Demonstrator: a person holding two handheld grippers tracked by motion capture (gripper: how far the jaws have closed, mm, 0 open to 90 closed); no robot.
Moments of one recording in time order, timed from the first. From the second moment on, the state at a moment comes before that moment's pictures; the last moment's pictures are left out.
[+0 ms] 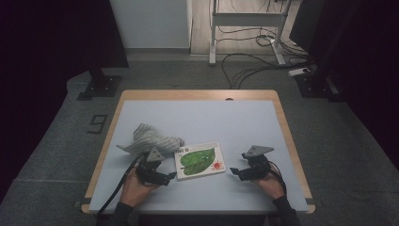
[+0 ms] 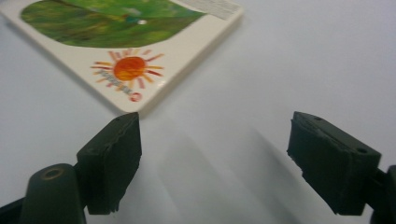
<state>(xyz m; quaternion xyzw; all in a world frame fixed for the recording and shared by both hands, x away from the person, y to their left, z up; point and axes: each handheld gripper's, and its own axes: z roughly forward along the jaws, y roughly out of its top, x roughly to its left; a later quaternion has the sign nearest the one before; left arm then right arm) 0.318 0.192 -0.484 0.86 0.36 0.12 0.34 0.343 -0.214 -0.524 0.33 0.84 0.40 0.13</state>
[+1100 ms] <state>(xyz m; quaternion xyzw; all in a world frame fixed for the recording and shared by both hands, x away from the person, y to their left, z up) 0.429 0.228 -0.497 0.84 0.42 0.13 0.30 0.348 -0.230 -0.536 0.38 0.83 0.37 0.16</state>
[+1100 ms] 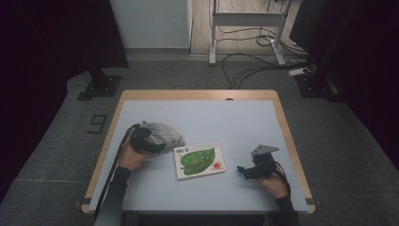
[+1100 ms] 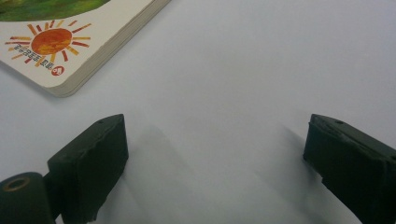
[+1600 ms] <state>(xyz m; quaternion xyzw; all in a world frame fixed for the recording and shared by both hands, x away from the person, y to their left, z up) 0.428 0.219 -0.506 0.85 0.42 0.17 0.27 0.348 -0.230 -0.536 0.38 0.83 0.37 0.16</state>
